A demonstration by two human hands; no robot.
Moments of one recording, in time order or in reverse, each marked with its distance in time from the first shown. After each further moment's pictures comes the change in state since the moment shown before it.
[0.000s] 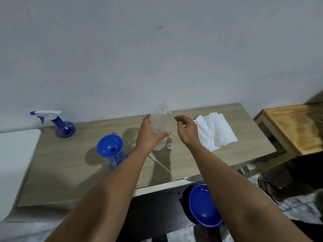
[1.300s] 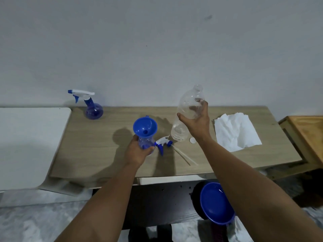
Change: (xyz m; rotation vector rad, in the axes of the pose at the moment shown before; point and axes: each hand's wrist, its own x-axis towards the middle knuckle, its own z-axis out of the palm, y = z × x) left_hand -0.049 -0.153 -0.097 -0.100 0.091 -0.157; right_hand -0.015 -0.041 0.074 0.106 0.071 -0.201
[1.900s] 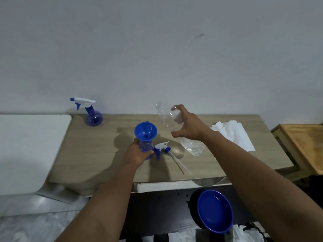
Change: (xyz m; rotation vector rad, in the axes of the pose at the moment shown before) left_hand 0.005 0.015 -0.002 0.189 -0.060 -0.043; right_hand 0.010 -0.055 -0.027 -0.445 -0.647 -0.176
